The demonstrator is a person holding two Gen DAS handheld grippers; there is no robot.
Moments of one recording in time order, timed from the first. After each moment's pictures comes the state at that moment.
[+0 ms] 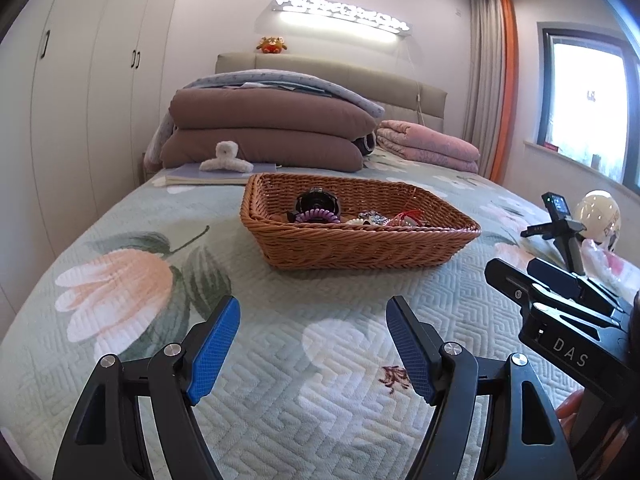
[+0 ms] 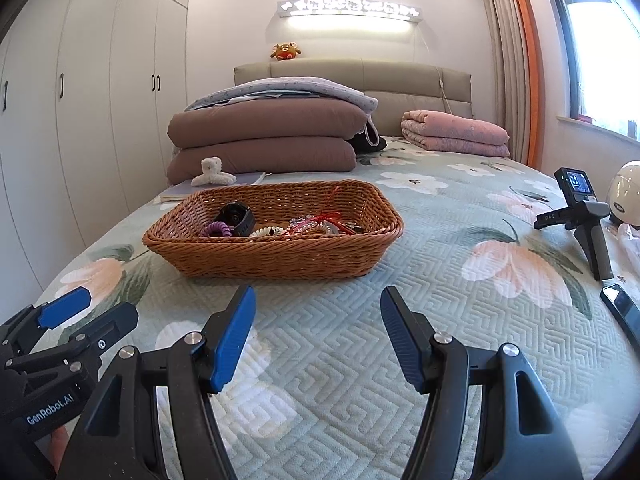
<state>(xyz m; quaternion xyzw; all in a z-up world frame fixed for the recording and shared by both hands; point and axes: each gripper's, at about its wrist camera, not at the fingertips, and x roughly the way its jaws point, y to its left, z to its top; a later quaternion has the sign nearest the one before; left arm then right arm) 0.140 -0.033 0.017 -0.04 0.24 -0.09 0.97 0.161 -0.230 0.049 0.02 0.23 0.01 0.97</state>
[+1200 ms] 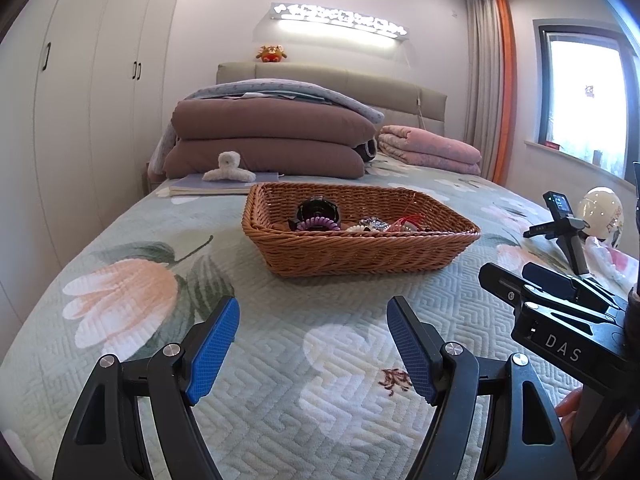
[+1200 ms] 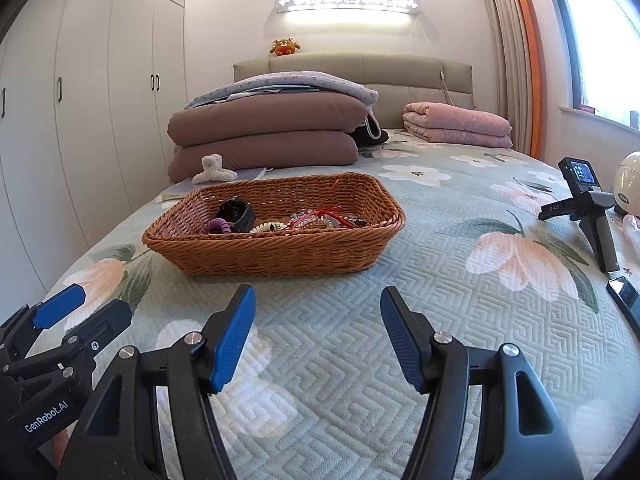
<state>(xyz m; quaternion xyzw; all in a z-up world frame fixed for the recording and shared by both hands) 0.134 -0.035 0.019 -0.03 0.23 -0.08 0.97 0.166 -0.237 0.047 0.04 0.24 0.02 0.97</state>
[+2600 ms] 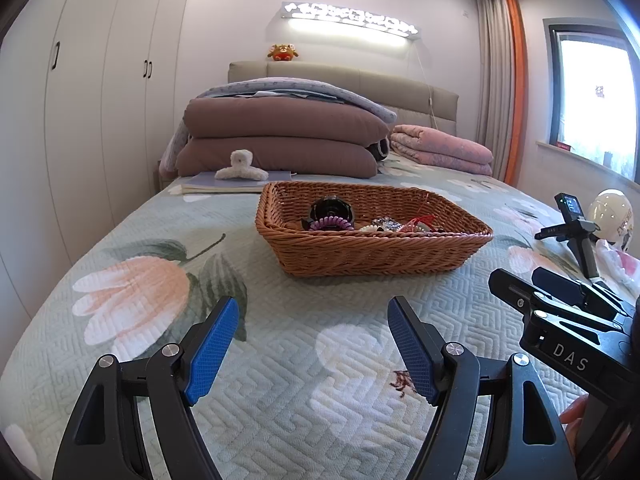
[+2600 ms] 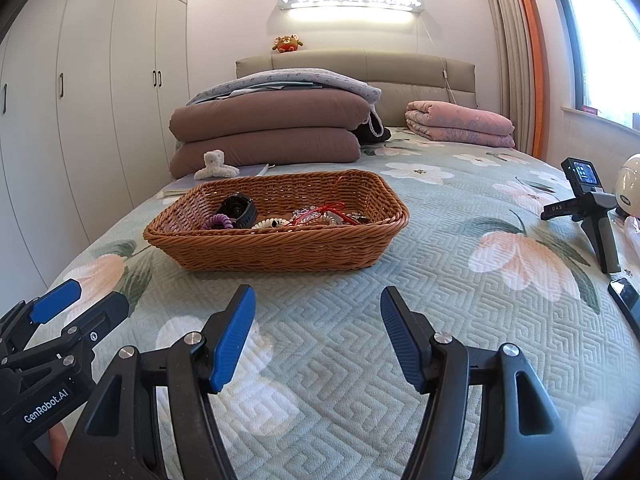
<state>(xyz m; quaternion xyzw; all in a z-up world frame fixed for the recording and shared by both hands) 0.135 -0.031 0.021 -0.03 0.23 -0.06 0.97 0.168 -0.234 0.045 0.03 0.25 0.02 0.97</state>
